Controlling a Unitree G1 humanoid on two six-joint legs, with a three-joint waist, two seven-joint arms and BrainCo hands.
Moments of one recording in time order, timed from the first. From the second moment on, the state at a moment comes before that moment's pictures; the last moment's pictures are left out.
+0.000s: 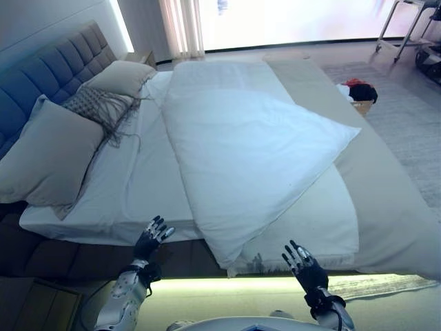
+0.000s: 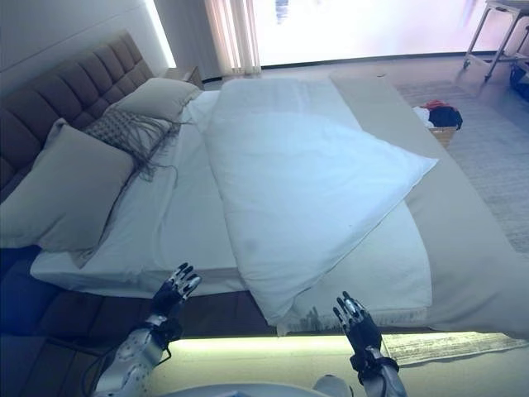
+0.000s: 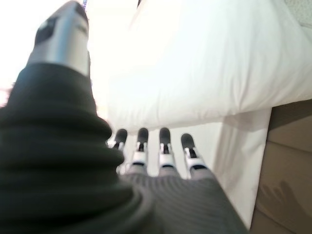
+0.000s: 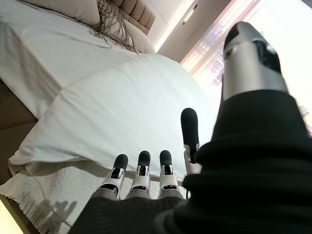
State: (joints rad) left arm 0.23 0.34 -0.17 0.26 -0.60 -0.09 0.00; right arm 0.37 -0.26 0.11 0.33 0.96 -0.11 0.21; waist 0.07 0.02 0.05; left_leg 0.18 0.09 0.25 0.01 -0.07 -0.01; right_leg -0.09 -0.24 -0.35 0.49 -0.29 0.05
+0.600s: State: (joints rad) left arm 0.29 0.34 -0.17 0.27 -0.58 -0.10 0.00; right arm 0.36 -0.27 0.11 0.33 0.96 -0.07 0.21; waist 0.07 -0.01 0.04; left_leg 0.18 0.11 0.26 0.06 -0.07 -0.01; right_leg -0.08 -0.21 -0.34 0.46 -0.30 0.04
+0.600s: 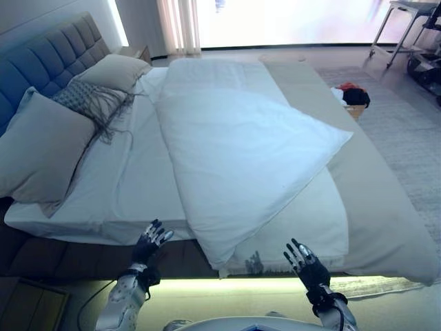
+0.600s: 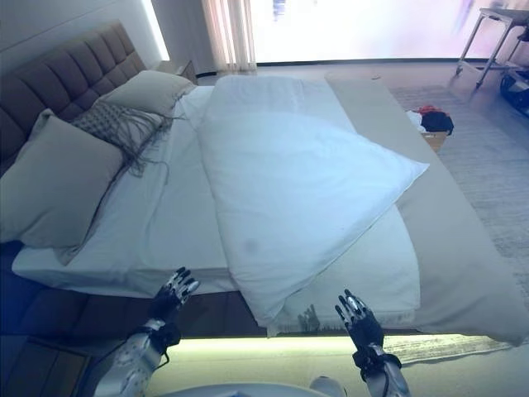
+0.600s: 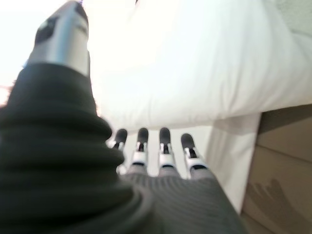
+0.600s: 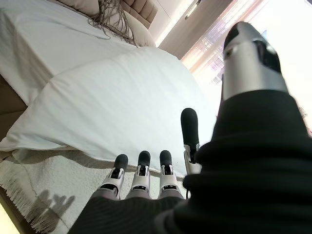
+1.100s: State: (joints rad) left arm 0.26 0.33 -0.17 0.27 -0.58 -0.10 -0.02; right arm 0.35 -0.27 0.09 0.33 0.95 -0.06 0.20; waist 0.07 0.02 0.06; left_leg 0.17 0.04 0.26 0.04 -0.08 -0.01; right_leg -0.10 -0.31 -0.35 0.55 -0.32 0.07
